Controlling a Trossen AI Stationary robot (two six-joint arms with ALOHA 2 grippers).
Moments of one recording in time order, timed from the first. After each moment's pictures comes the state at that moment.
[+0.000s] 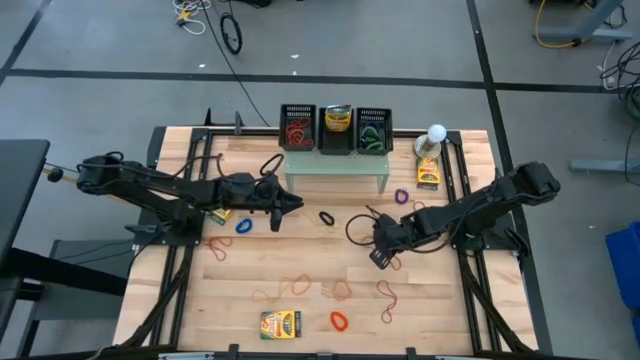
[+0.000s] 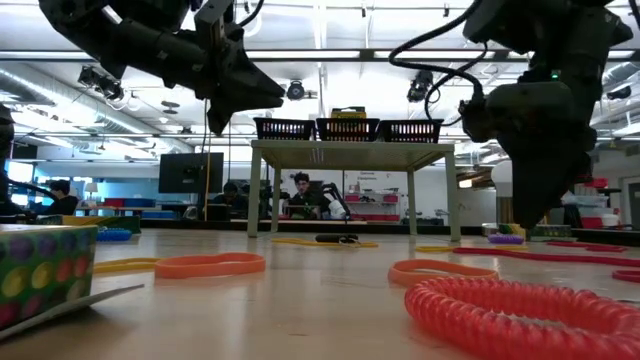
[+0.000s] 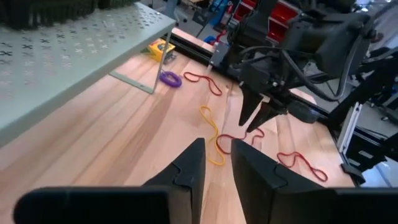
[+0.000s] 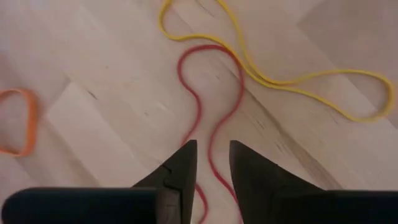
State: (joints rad) left arm 0.02 1.21 0.50 0.46 -0.11 -0.40; right arm 0.28 1.47 0.75 -0.53 0.08 1.03
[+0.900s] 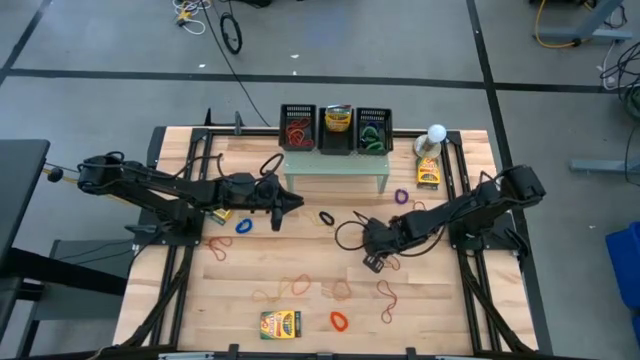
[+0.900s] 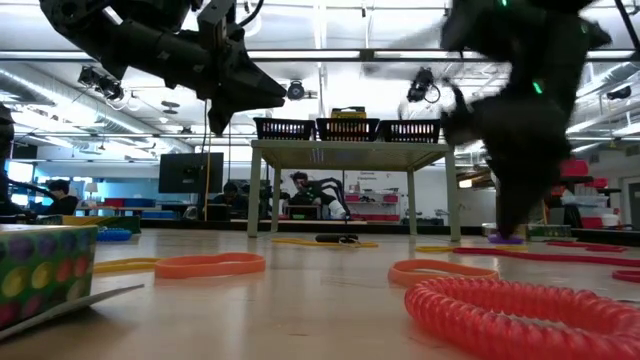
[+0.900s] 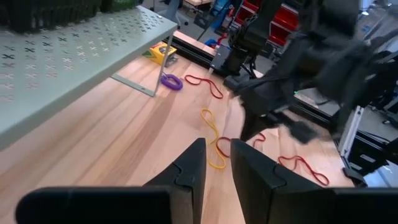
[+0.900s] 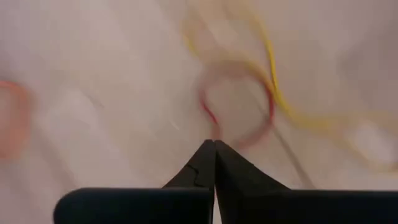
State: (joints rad) left arm 0.02 1.22 0.50 0.47 -0.12 -0.40; right arm 0.27 1.60 0.83 -0.53 0.10 0.88
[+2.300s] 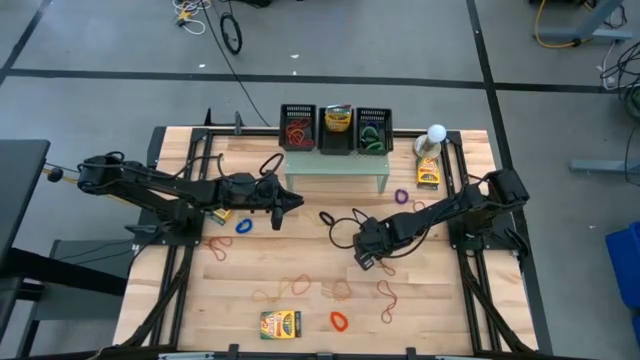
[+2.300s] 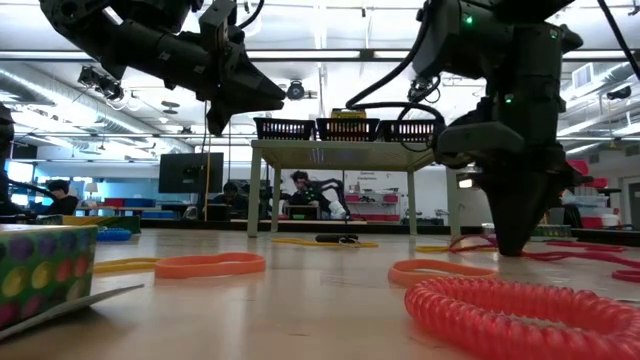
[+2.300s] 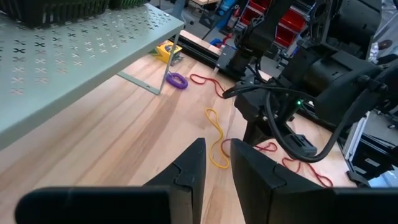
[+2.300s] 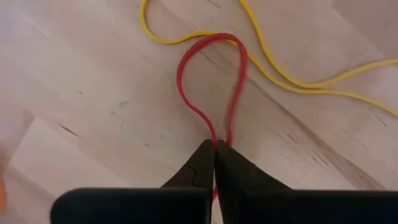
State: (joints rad) left arm 0.02 1.22 0.50 0.46 -0.14 -0.42; right arm 0.25 1.76 0.94 -0.63 0.03 1.14
